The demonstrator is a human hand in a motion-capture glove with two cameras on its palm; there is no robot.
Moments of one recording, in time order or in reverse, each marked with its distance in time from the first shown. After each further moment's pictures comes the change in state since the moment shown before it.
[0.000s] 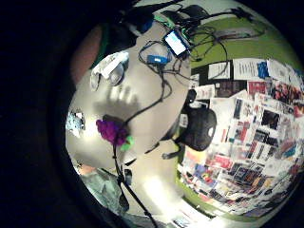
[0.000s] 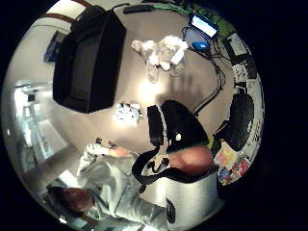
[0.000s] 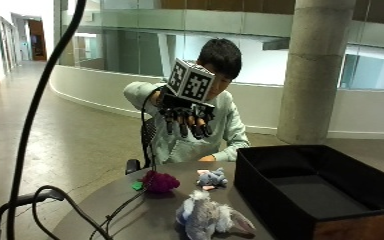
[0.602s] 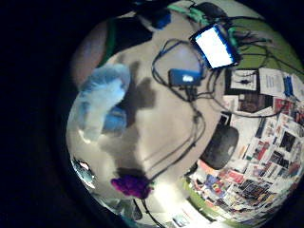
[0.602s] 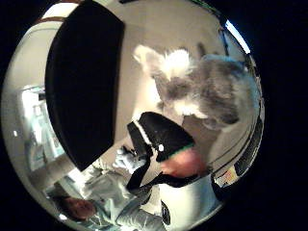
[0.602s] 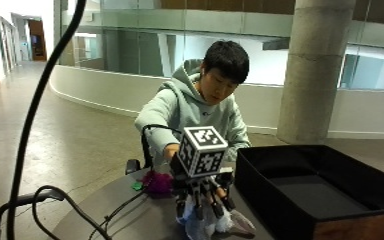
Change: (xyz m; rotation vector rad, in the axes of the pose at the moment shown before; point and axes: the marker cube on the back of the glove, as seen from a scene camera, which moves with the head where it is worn) arm -0.046 -0.138 0.120 -0.036 -0.213 -0.017
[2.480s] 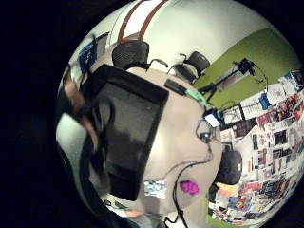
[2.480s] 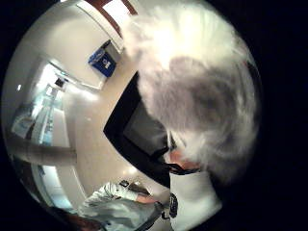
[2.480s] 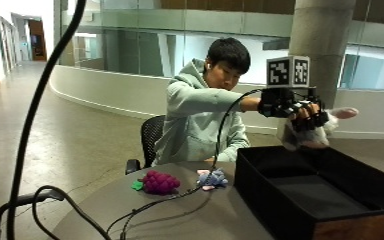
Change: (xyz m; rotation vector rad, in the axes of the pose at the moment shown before) arm -0.271 0.042 -0.195 0.510 -0.023 -0.149
